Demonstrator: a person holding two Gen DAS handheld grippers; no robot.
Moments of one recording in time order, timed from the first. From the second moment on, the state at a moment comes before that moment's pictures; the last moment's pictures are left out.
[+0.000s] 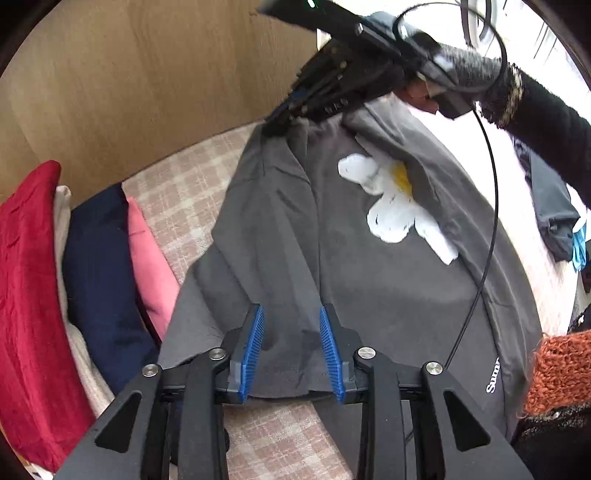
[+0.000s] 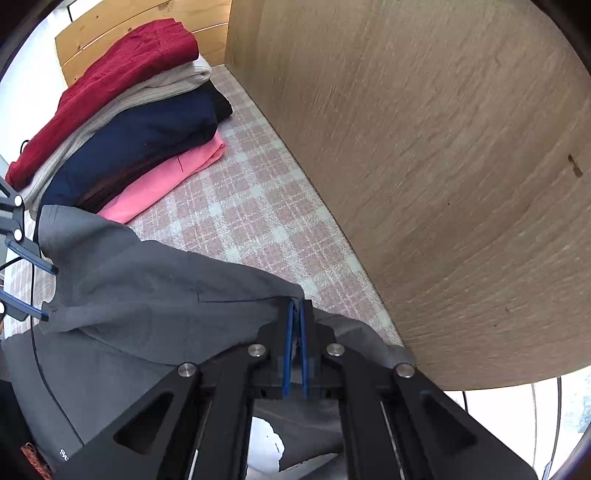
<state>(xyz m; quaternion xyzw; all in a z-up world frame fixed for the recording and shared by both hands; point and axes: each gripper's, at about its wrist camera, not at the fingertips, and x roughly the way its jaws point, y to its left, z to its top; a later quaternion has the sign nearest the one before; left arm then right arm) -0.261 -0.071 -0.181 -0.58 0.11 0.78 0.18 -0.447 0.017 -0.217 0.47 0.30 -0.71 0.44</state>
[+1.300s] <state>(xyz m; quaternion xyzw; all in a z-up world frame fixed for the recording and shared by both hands) -0.310 -0.167 -0.086 -0.52 0.17 0.84 0.01 -0.442 -0.030 -0.227 0.44 0.30 -0.73 0.43</state>
